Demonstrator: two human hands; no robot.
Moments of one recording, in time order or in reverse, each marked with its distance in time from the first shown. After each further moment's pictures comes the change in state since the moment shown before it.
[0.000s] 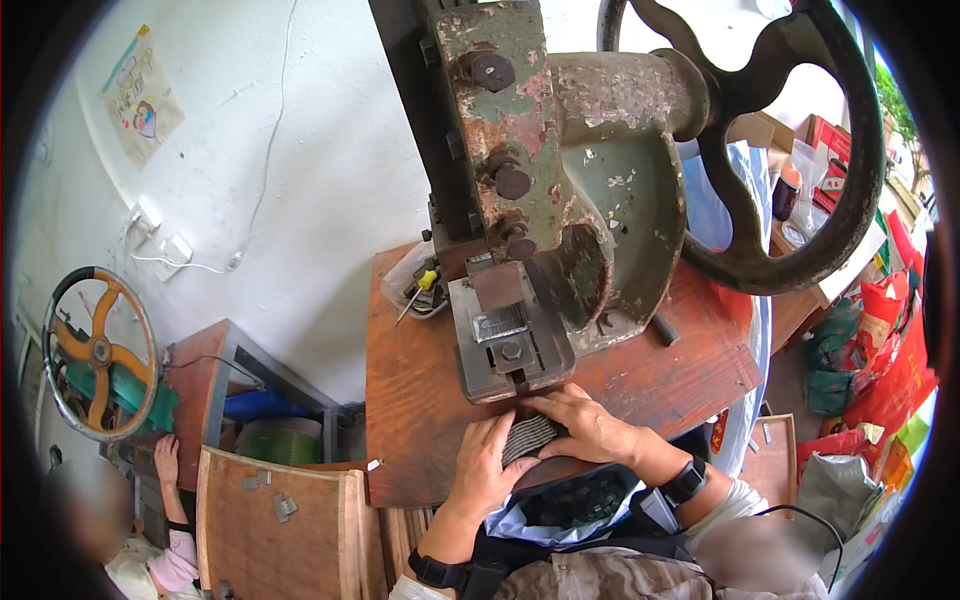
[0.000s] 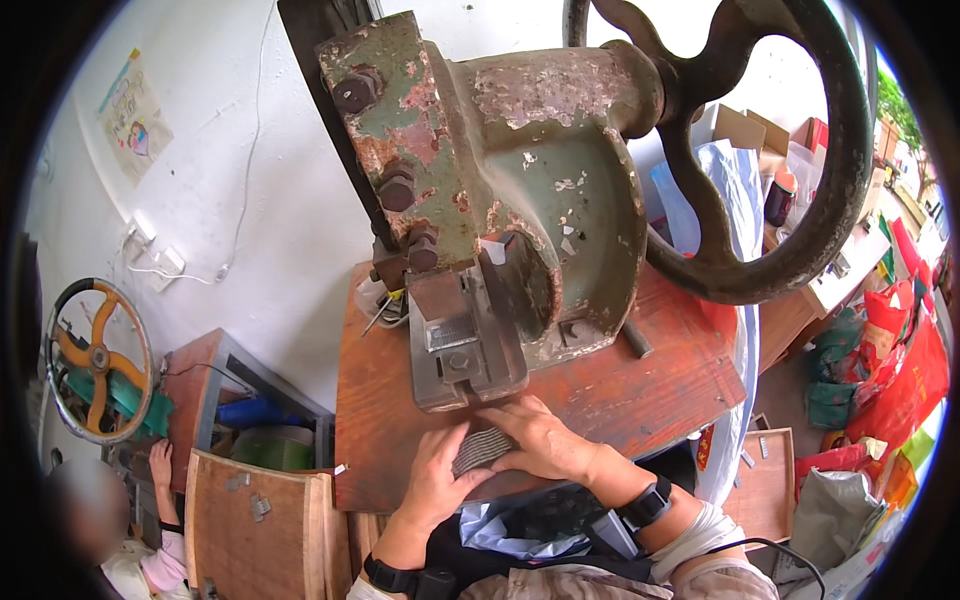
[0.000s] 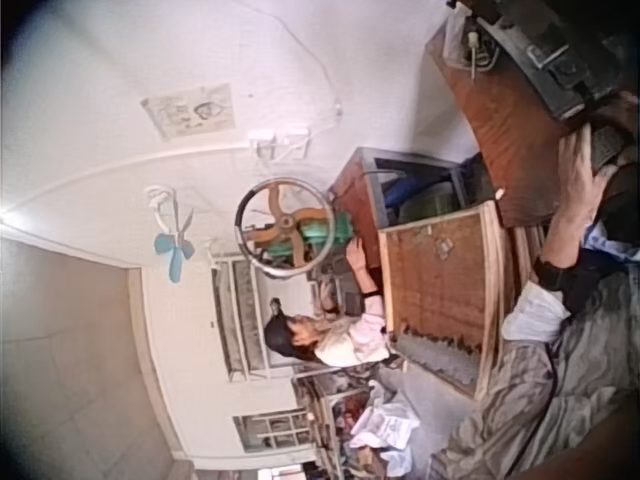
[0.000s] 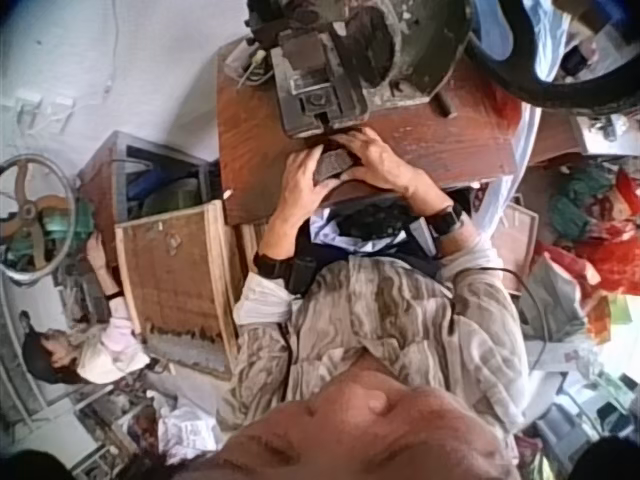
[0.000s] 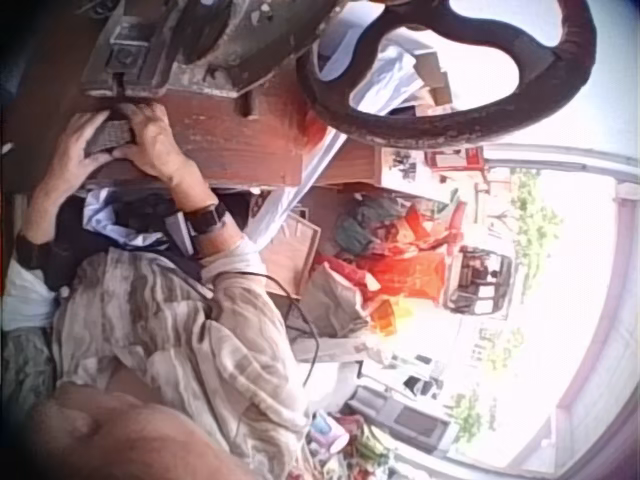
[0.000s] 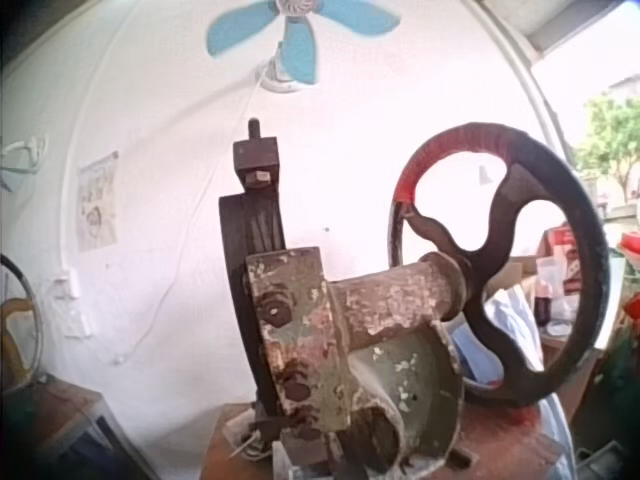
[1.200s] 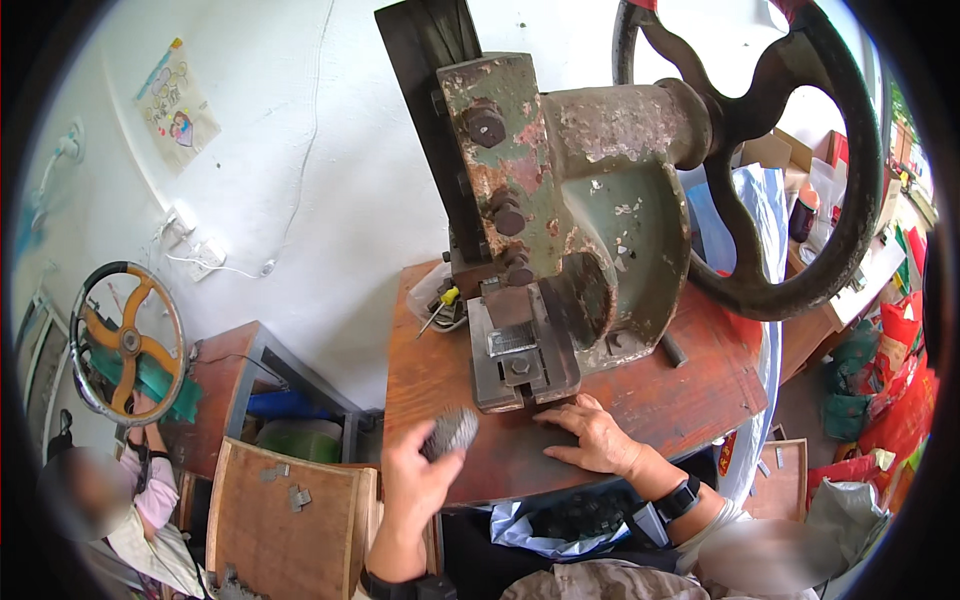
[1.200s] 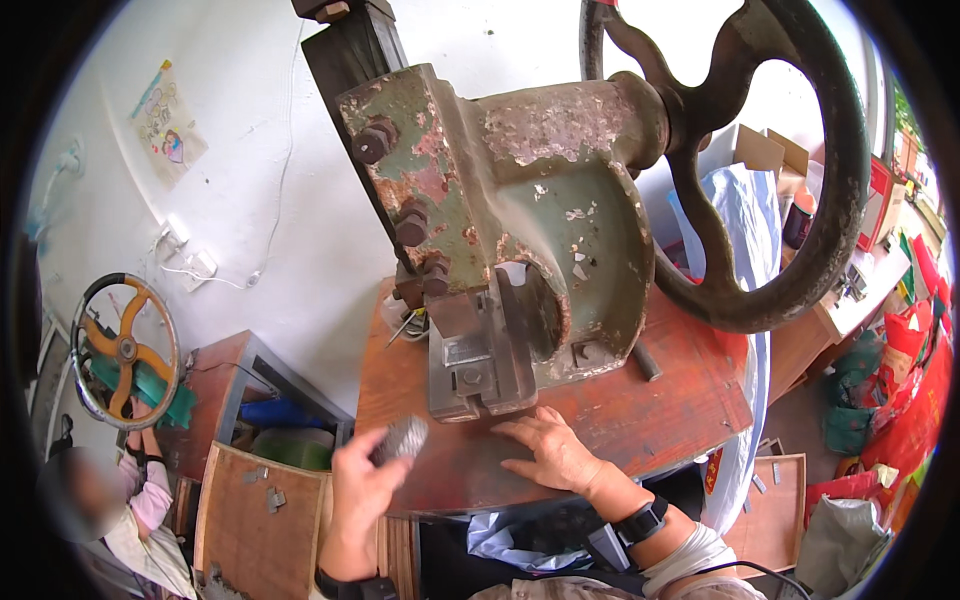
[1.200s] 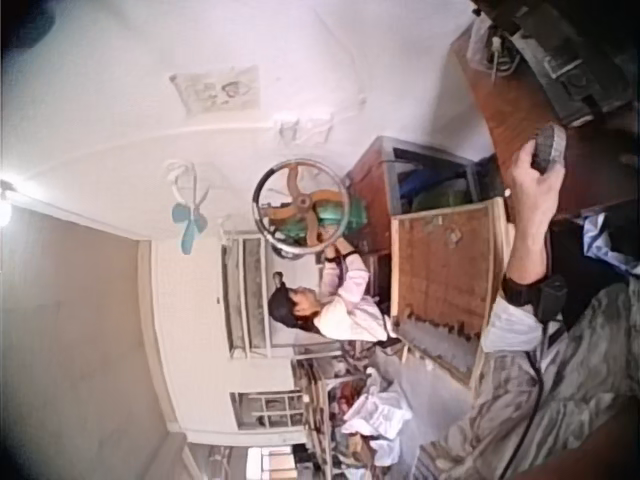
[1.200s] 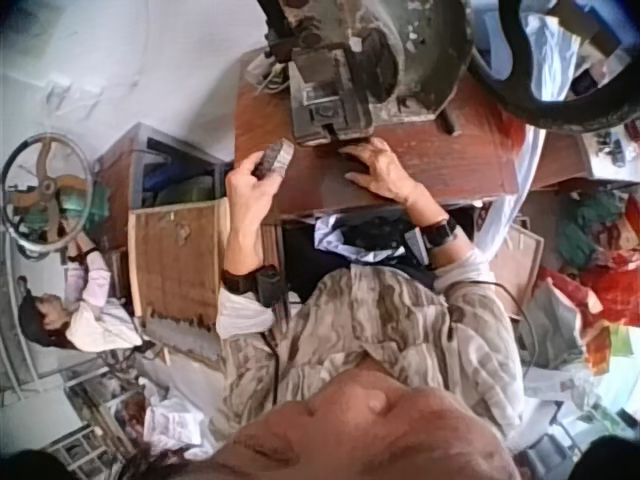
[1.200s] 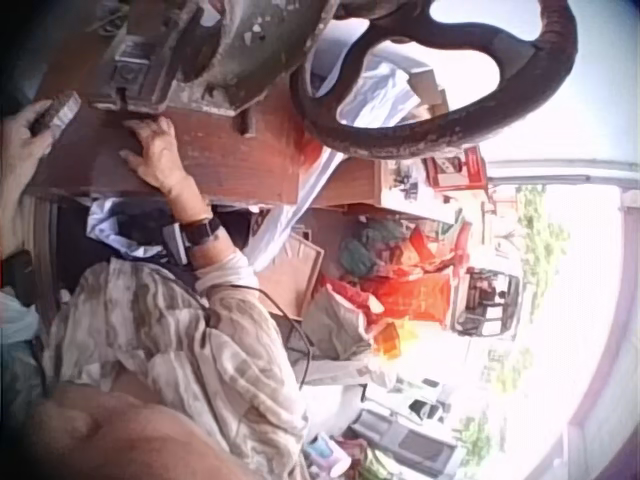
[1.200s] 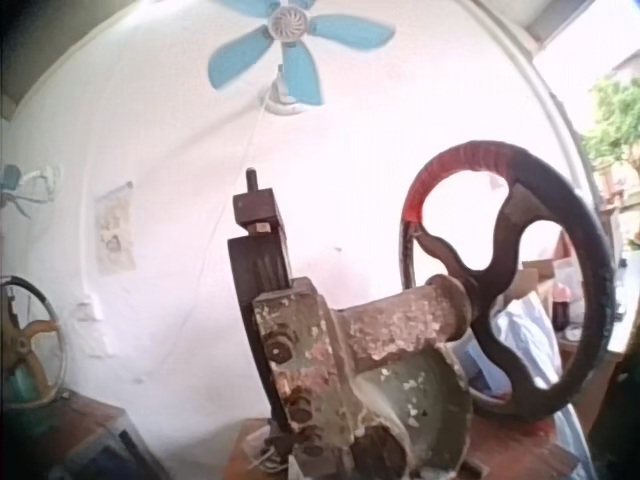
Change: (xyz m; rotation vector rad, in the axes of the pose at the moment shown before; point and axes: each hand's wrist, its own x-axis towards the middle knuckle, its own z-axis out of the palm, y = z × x) left_hand -0.001 0.022 -0.080 -0.237 0.301 -0.408; right_hand -0.003 0.010 0.007 0.014 0.178 -0.072
